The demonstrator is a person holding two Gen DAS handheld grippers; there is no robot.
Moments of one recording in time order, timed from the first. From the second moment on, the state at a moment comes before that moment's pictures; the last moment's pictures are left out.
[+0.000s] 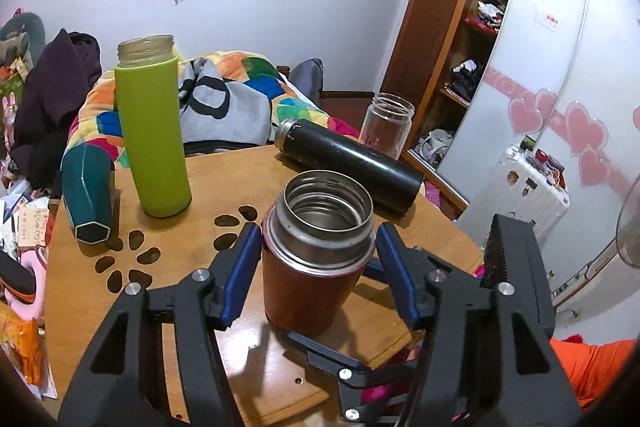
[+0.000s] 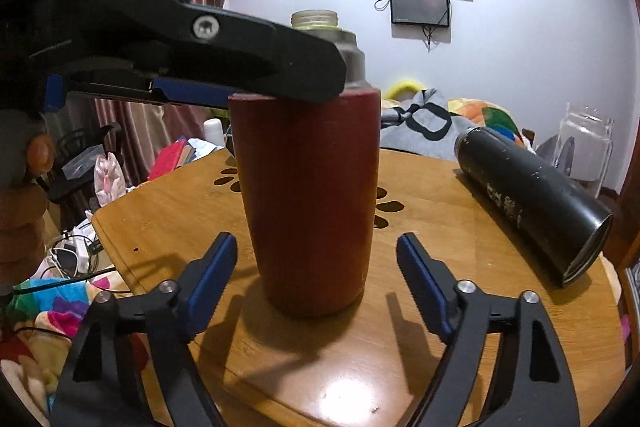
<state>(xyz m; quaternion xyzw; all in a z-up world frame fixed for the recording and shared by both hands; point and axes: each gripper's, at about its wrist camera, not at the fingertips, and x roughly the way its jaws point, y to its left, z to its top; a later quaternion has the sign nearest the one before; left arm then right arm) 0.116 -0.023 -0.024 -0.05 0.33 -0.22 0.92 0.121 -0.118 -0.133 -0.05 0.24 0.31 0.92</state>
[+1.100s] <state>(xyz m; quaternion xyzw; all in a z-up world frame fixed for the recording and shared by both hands) 0.113 -0.004 0.008 -0.03 0.31 -0.19 0.93 0.117 -0.111 -0.133 -0.09 0.26 0.32 0.90</state>
